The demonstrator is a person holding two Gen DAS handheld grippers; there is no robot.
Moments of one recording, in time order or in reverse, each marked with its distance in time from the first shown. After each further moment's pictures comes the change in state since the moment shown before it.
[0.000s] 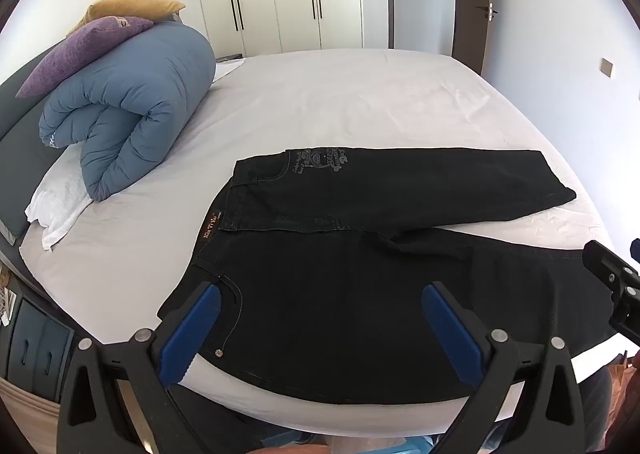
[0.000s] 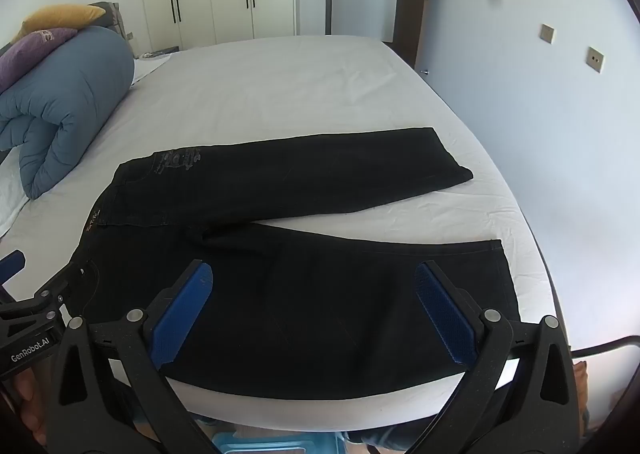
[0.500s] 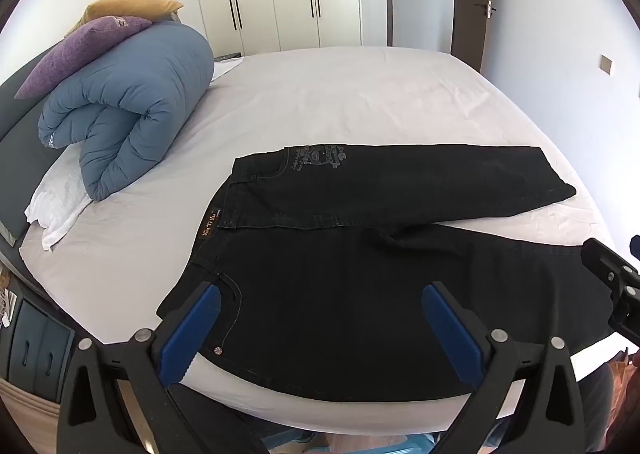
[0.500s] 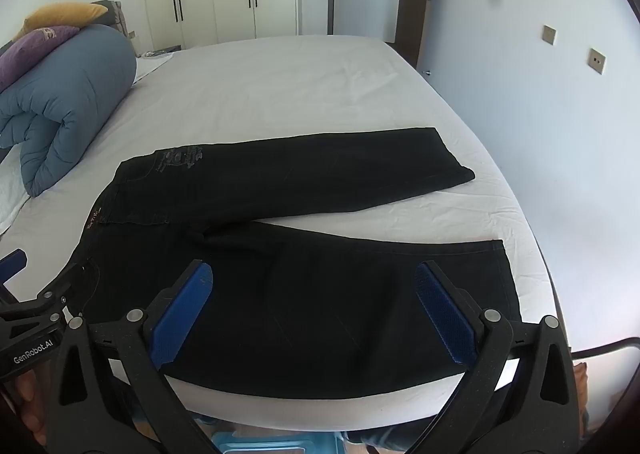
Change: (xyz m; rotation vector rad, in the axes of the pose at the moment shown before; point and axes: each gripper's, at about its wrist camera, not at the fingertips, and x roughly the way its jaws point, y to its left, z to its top) left arm 0.000 0.000 0.000 0.006 0.002 0.001; right arm 0.001 0.001 0.000 0.002 0.003 0.003
